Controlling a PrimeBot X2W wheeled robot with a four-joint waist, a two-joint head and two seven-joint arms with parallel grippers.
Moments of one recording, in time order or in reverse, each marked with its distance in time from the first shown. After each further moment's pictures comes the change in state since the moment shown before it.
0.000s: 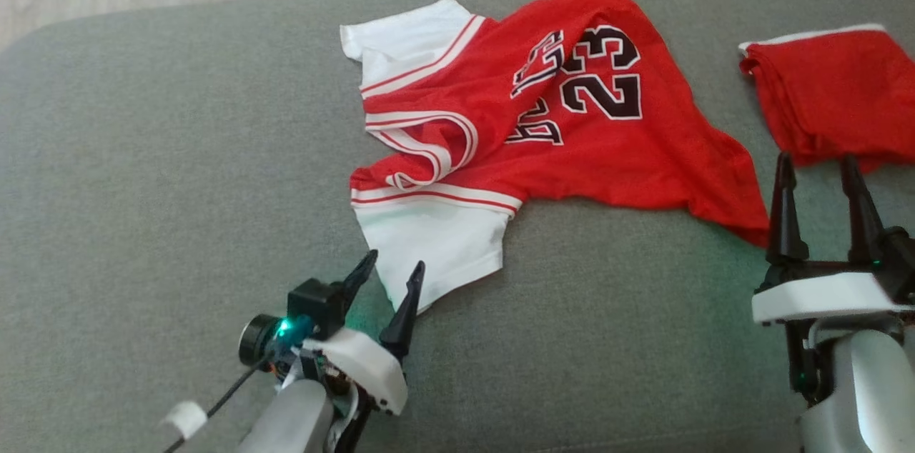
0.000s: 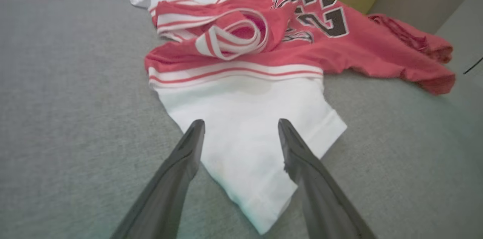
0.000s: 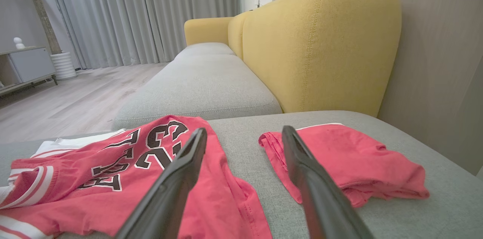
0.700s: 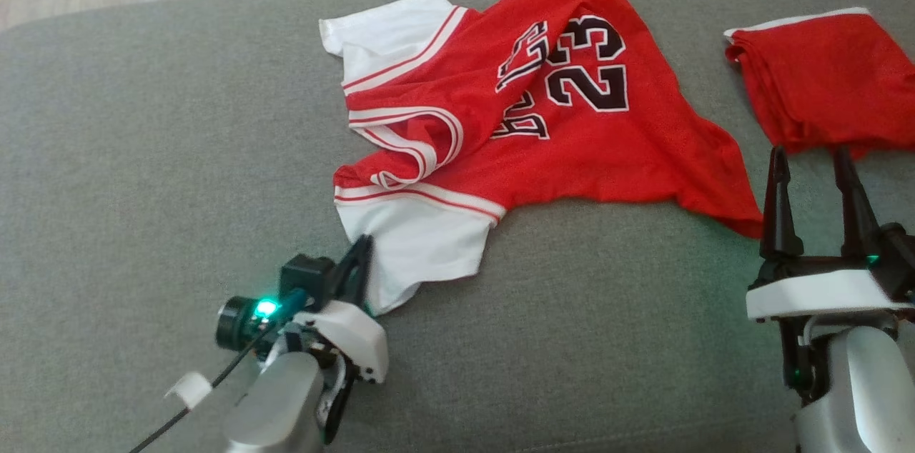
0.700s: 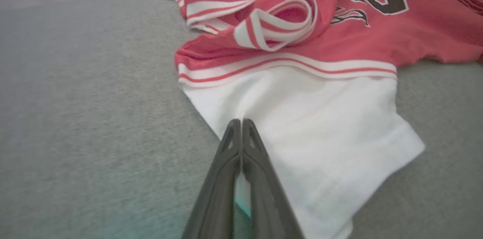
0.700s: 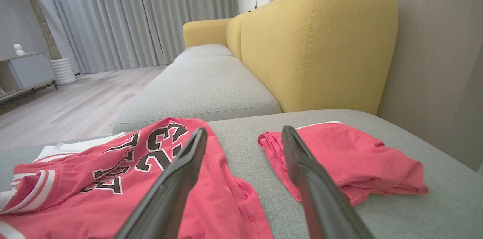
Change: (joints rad) left arm -0.152 -0.005 -0.032 0.243 0.009 0.111 -0.029; right arm 0.000 0.000 0.029 -0.022 0.032 0.000 -0.001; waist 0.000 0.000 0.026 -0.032
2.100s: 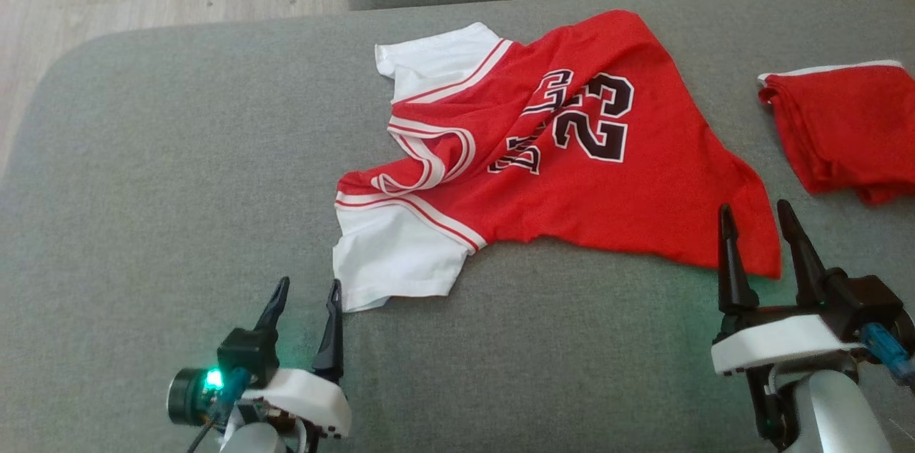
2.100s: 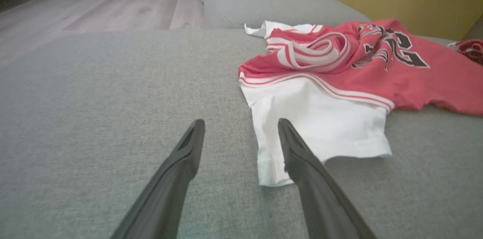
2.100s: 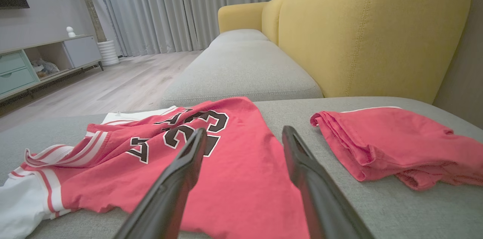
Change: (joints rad) left arm 0.268 0.050 0.173 -0.272 0.045 0.035 -0.080; right arm 0.093 0.000 0.091 0.030 -0.008 0.000 0.000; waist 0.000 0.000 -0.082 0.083
